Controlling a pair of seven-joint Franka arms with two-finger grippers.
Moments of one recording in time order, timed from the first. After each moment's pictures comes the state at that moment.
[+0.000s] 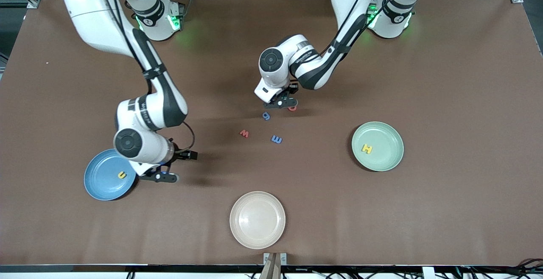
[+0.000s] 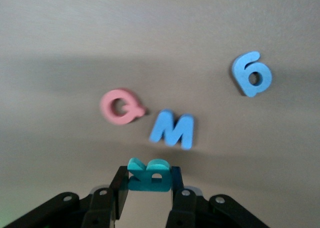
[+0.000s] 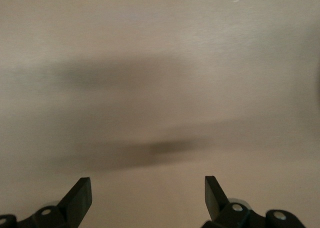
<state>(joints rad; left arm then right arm) -0.68 0.60 -0.26 -1.75 0.06 2.11 -1.00 0.34 0.65 -0.05 -1.60 0.10 2.13 0.35</state>
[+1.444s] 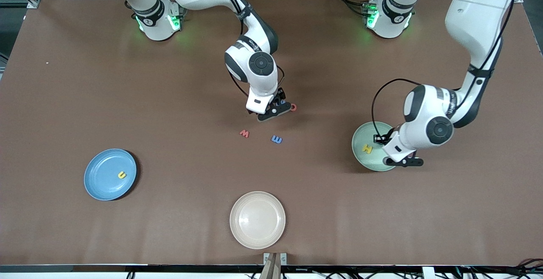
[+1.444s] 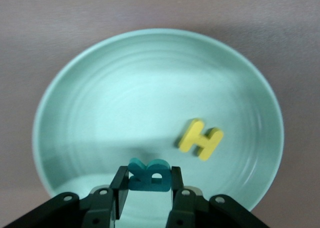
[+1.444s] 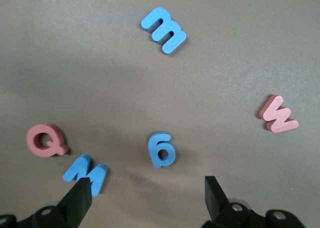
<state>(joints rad) 0.03 0.56 -0.24 -1.89 0.07 2.26 -0.22 0.89 0.63 -0.05 -1.75 0.07 2.36 0.37</state>
